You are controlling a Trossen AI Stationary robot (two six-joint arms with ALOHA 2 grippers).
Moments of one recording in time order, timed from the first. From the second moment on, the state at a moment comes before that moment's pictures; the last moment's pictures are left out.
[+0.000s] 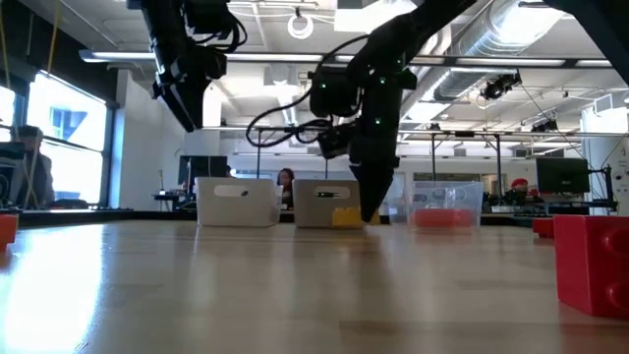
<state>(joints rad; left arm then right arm) 0.67 1.31 1.14 -1.04 -0.11 -0.12 -0.24 2.02 1.43 -0.81 -0.06 -0.02</state>
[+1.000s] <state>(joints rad) 0.49 1.31 1.14 -1.11 -0.11 -0.11 -0.28 2.02 1.87 -1.05 0.24 -0.19</state>
